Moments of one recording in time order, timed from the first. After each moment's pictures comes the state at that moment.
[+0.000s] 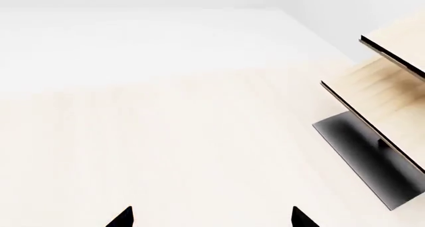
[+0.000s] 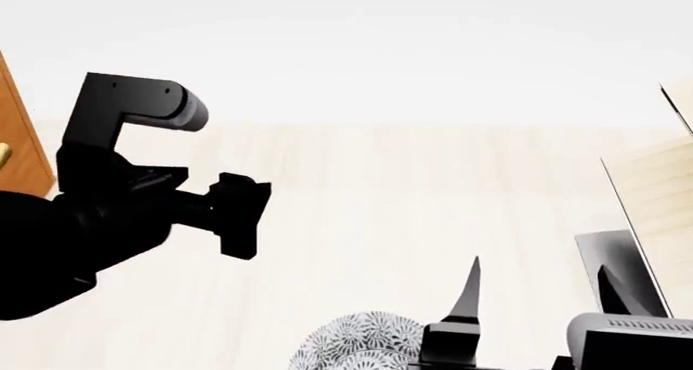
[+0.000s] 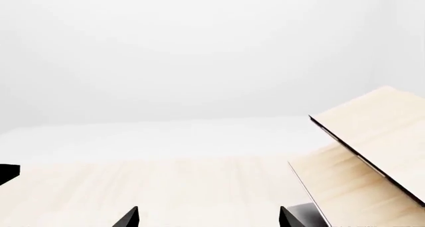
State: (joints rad) left arm -1.04 -0.30 0.33 -0.06 -1.12 -1.21 -0.40; right arm 0.21 0.52 0.07 -0.94 0.98 0.93 0.73
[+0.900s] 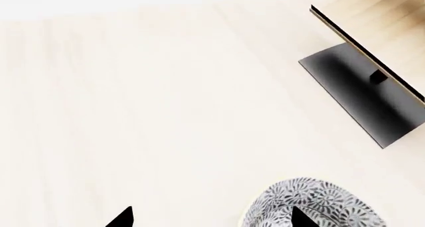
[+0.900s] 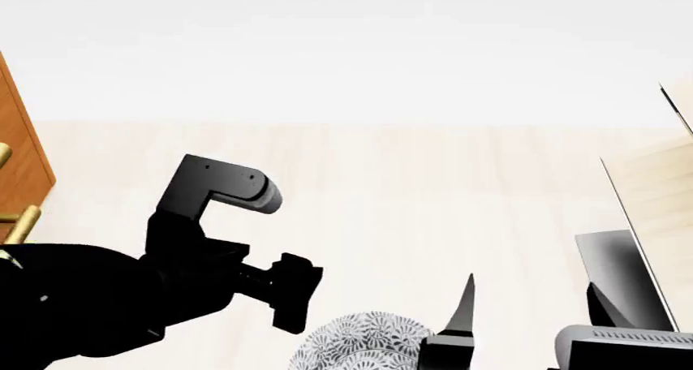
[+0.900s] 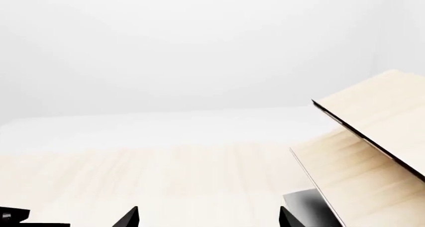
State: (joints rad) left arm -0.99 -0.23 0.55 -0.31 -0.97 -1.04 -0.16; right arm 0.15 0.52 0.01 -0.88 0.88 0.84 0.68
